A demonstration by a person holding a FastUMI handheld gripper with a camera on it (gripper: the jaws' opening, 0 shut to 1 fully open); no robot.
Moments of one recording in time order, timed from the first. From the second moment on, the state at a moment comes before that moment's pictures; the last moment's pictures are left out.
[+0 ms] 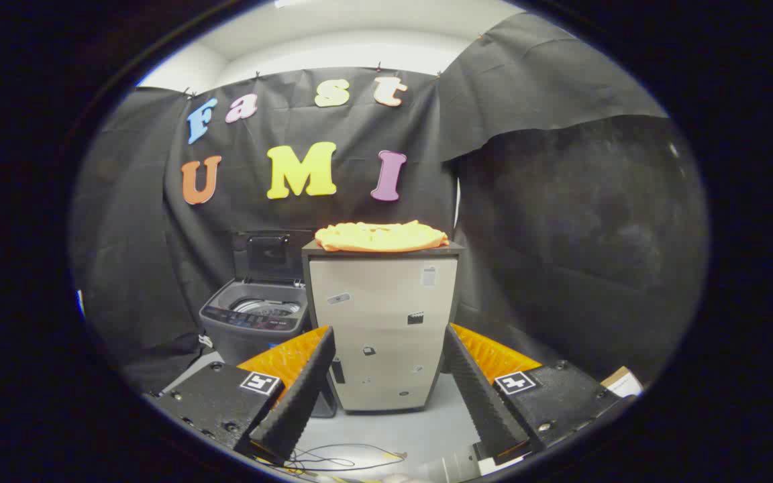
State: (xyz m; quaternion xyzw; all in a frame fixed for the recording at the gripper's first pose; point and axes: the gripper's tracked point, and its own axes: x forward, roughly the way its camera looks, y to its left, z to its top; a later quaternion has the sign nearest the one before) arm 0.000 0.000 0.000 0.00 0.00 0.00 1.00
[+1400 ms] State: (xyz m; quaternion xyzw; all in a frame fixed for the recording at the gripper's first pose) arm 0.050 0.019 0.070 -0.01 0.00 0.00 1.00
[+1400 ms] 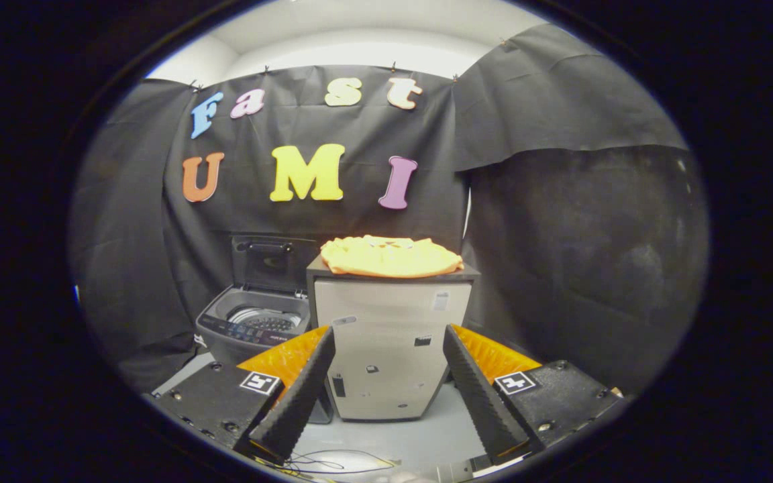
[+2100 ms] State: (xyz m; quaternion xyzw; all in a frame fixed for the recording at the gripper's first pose) arm 0.256 0.014 0.223 0.00 0.01 0.03 1.00
